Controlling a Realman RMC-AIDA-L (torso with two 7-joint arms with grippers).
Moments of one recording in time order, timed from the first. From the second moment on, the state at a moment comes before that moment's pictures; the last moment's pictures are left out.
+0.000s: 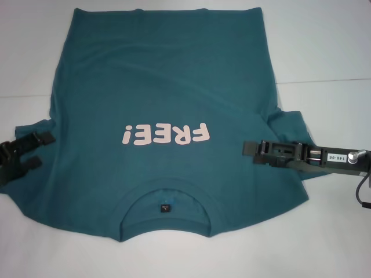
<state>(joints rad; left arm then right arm) -0.51 -2.04 0.28 0.64 2.13 1.42 -2.26 0.57 2.03 -0.57 -0.58 -2.00 -1.59 2.12</state>
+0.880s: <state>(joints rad) -0.66 -2.04 0.49 0.58 2.14 0.78 -2.16 0.53 2.03 -0.58 -0.53 -2.00 -1.54 2.11</state>
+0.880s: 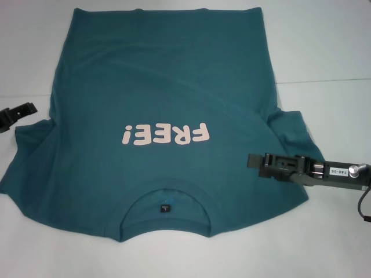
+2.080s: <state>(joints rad) -0.73 -2.03 0.55 0.42 2.15 0.49 -2.16 0.53 2.02 -0.58 -0.53 -2.00 -1.53 2.11</state>
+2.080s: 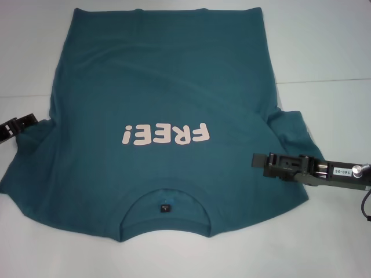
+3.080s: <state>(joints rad) -0.77 -2.04 0.57 0.36 2.15 0.39 -2.12 0.52 2.02 -0.58 -0.53 -2.00 -1.52 2.12</state>
